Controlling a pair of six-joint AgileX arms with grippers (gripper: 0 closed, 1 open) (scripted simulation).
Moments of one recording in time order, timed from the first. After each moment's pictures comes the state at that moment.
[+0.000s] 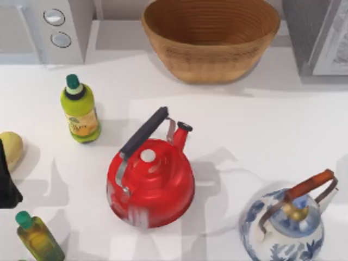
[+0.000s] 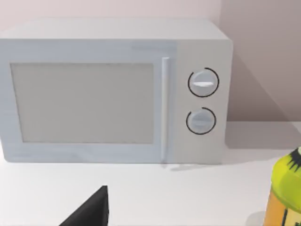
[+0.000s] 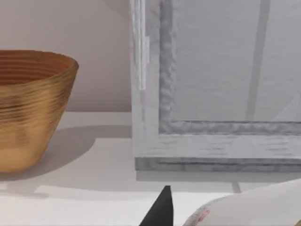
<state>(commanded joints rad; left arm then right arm) 0.00 0.00 0.00 0.00 0.00 0.00 0.02 0.07 0.06 -0.03 0.00 0.00</state>
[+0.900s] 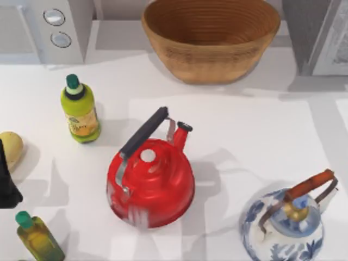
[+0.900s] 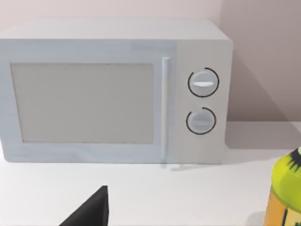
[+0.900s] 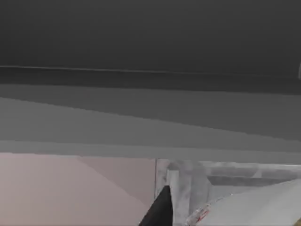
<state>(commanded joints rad) 0.00 0.00 0.00 0.00 0.00 0.00 0.16 1.02 1.36 -0.32 0.14 -0.02</state>
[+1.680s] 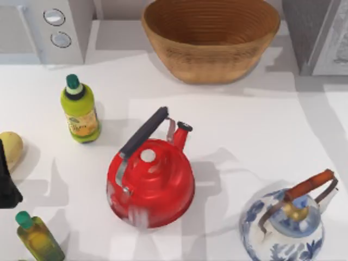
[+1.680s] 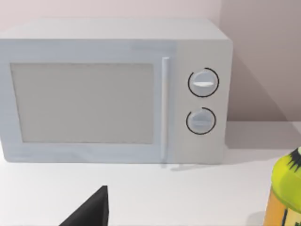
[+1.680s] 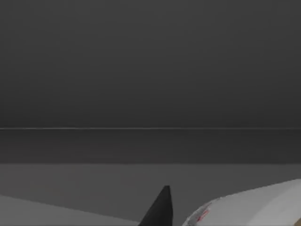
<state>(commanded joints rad) 0.00 0.00 0.00 0.00 0.00 0.00 0.18 1.33 1.74 -0.42 0.19 0.02</state>
